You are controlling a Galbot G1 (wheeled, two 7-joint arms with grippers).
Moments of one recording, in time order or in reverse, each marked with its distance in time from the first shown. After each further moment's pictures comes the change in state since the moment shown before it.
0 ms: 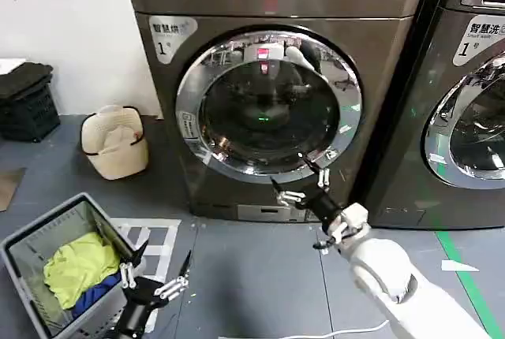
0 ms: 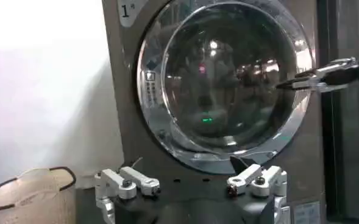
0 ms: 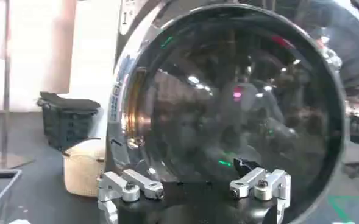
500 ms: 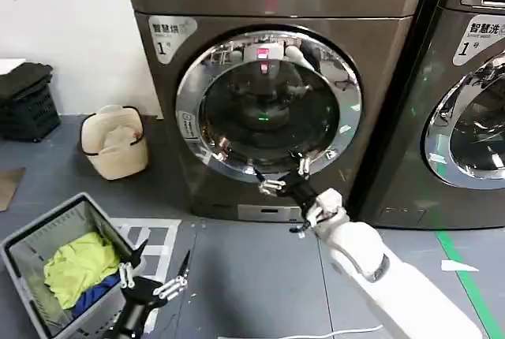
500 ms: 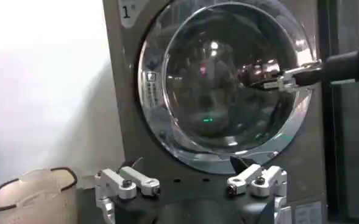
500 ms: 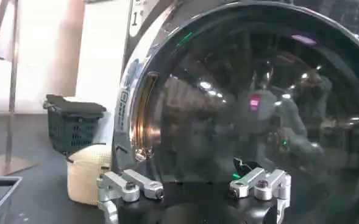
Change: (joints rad) left arm -0.004 -0.004 -0.001 0.000 0.001 0.001 0.000; right arm 0.122 0.062 -0.100 -0.082 -0.003 -0.010 0.020
